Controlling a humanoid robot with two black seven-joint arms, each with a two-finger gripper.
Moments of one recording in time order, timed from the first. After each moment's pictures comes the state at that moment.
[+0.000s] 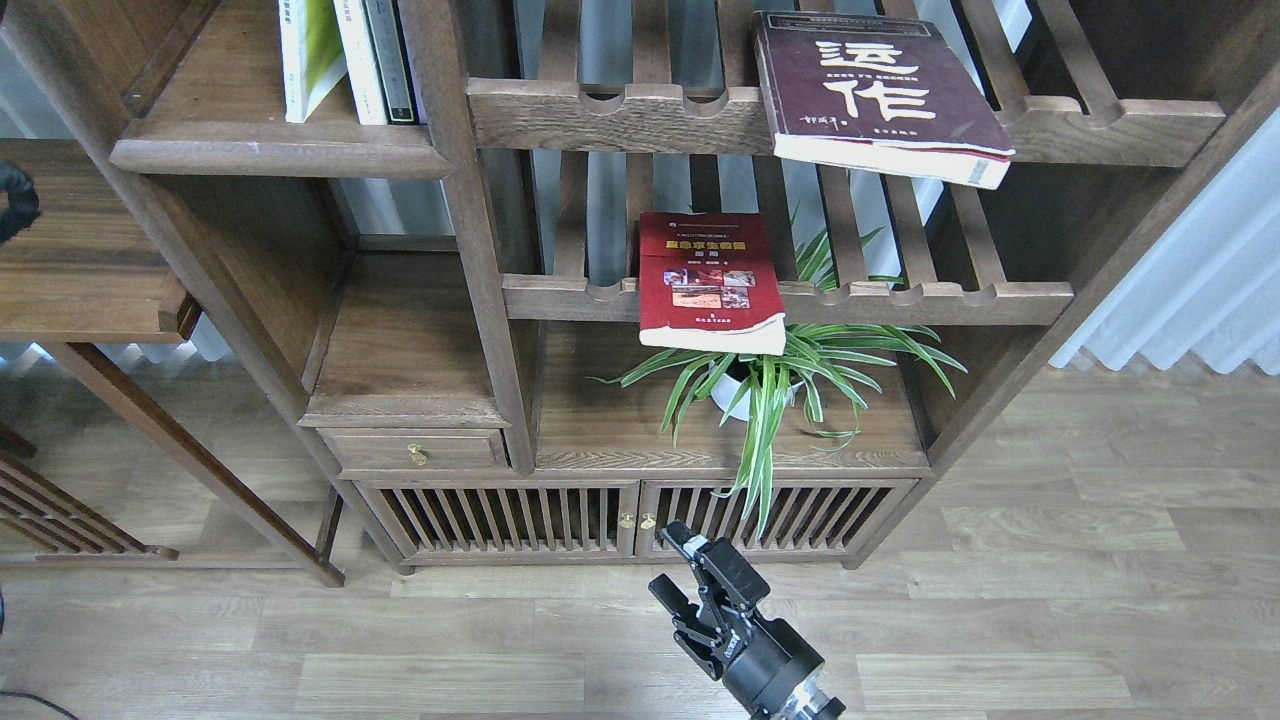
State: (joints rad) left arm -0.66 0.48 -1.39 -1.05 0.44 -0.49 -0.32; right arm -0.17 0.02 0.87 1.11 0.39 0.58 -0.22
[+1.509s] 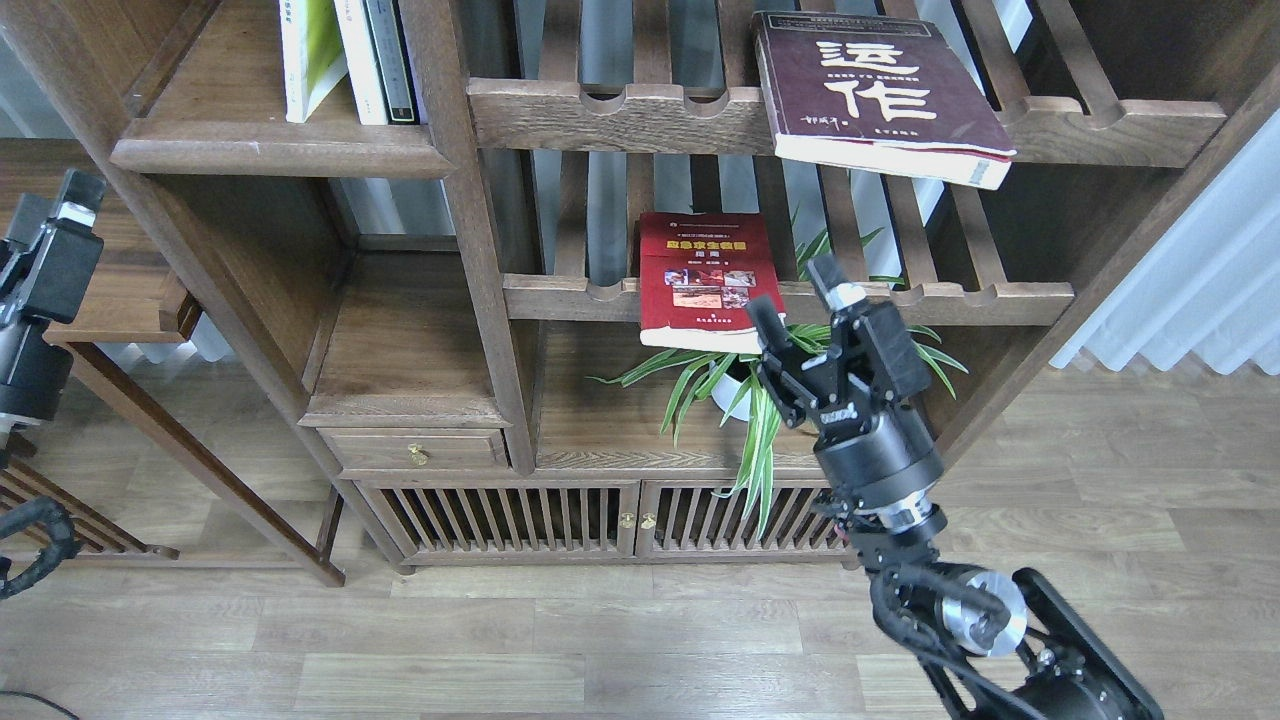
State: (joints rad) left arm -0.13 0.43 -1.45 -1.22 0.36 -0.49 -0.32; right arm 0.01 -0.08 1.17 1.53 0.38 0.53 -0.15
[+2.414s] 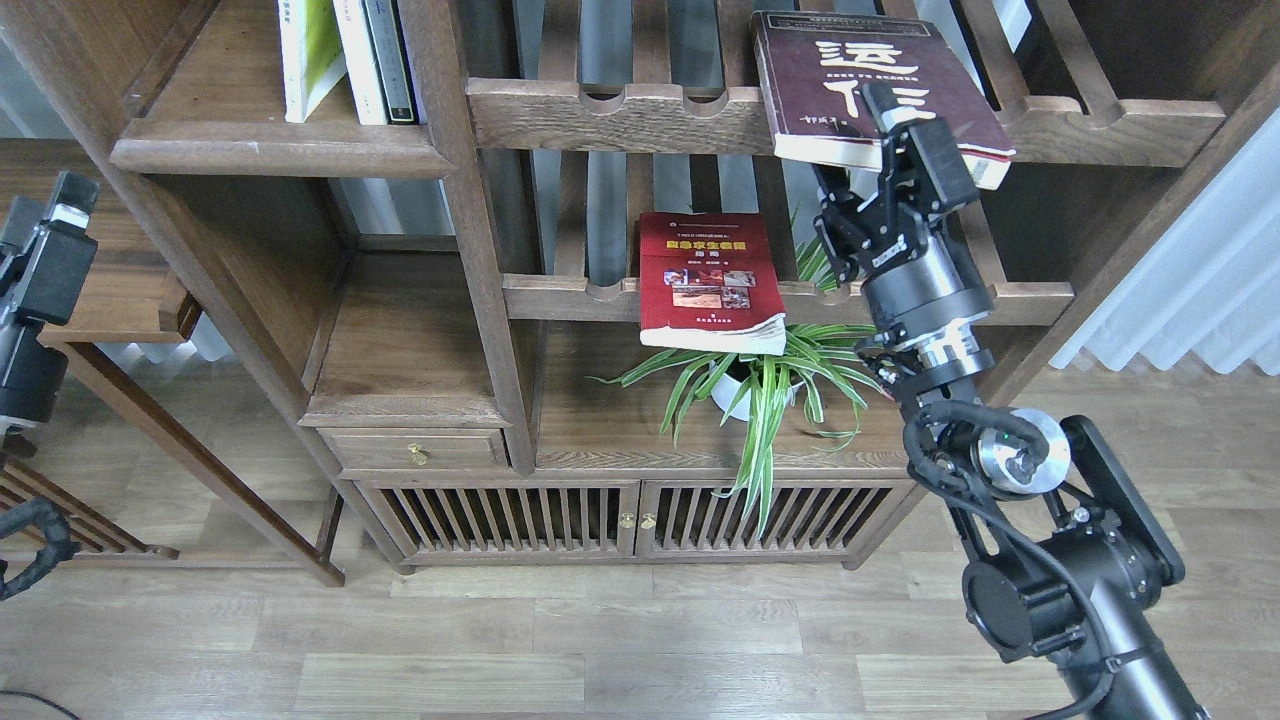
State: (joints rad) left arm -0.13 0.43 -1.47 -1.21 0.36 -0.49 -0.32; right arm 0.26 -0.06 1.35 1.48 0.39 0.25 -0.06
